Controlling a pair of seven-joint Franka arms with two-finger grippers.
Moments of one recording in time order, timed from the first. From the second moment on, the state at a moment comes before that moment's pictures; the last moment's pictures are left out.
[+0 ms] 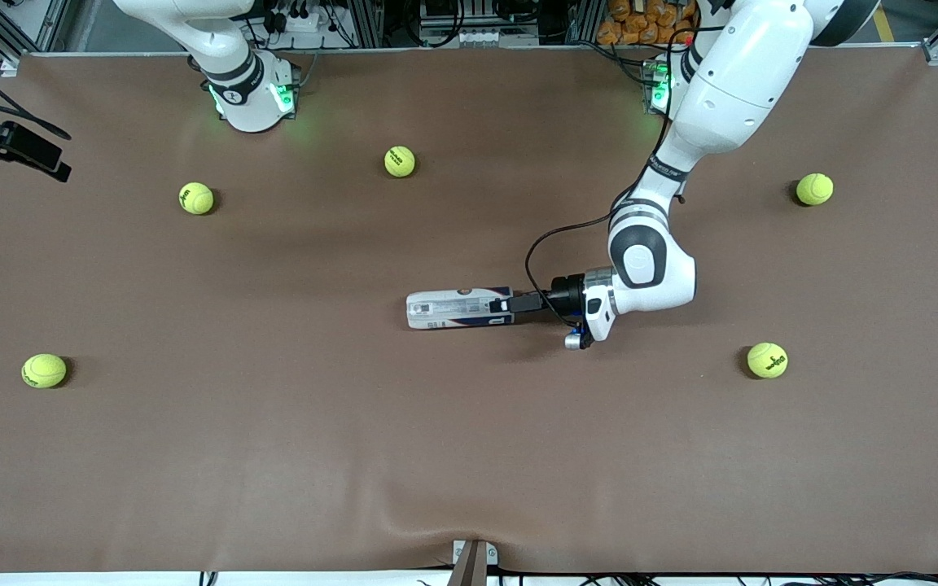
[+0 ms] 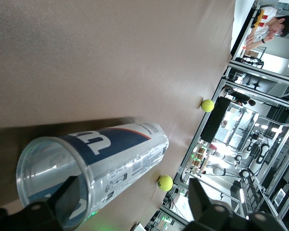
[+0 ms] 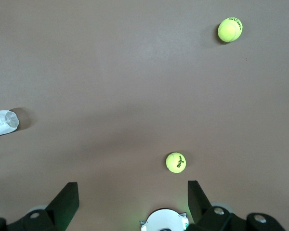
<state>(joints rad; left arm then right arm) -0.37 0.68 -0.14 -1.86 -1.67 2.23 0.54 0.03 -0.08 -0.05 -1.55 -0.01 1.37 0.18</state>
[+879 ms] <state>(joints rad) -0.37 0.68 -0.14 -1.77 -1.68 2.23 0.50 0.03 -0.07 -0.05 -1.55 -0.01 1.38 0.12</state>
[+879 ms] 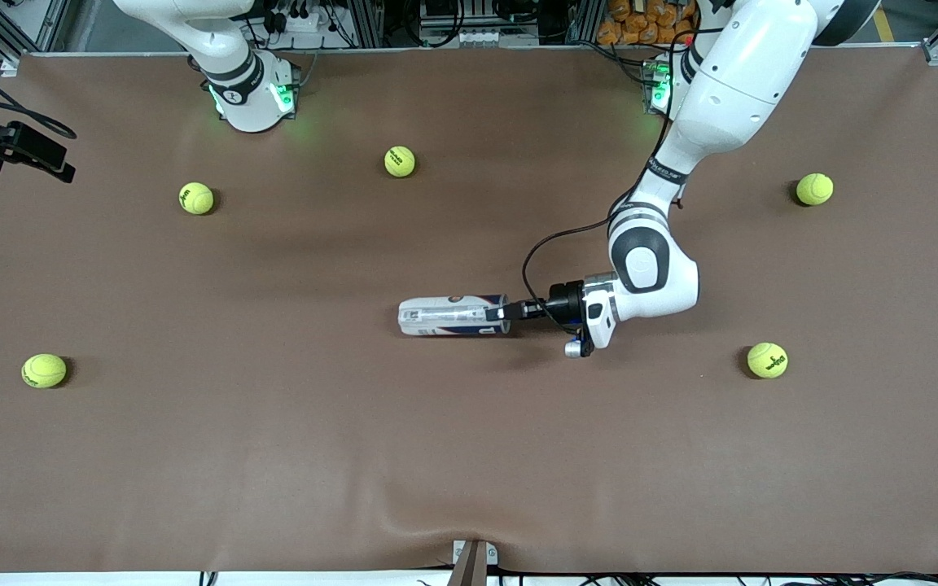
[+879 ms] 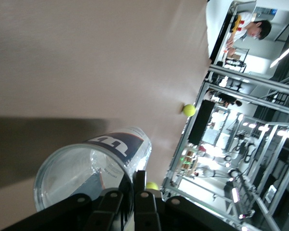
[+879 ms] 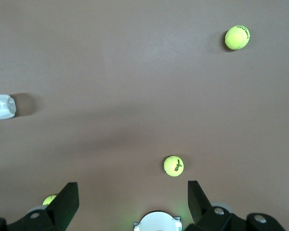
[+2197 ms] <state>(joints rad) -0.61 0.59 -0.15 -1.38 -0.30 2.21 -0.95 0.05 -0.07 -0.05 -1.55 -0.01 1.39 0.11</state>
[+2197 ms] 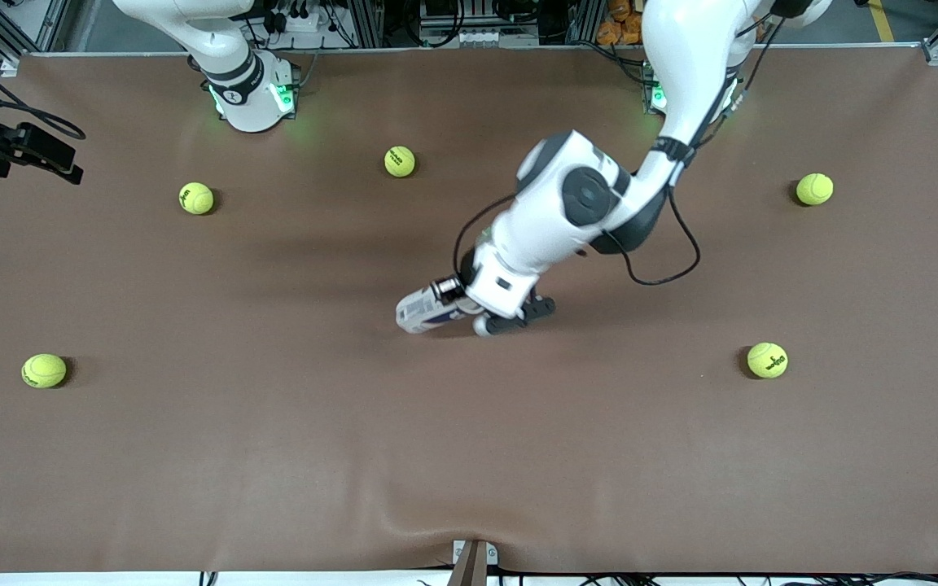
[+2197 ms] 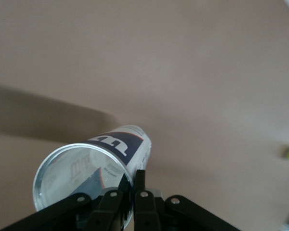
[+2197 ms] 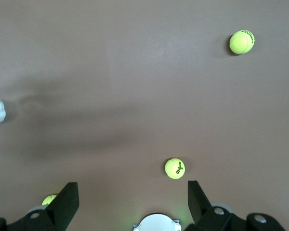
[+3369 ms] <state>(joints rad) -0.76 0.62 -0.08 -1.33 0.02 1.91 -1.35 0.05 -0.05 -0.05 -1.55 -0.01 1.40 0.11</state>
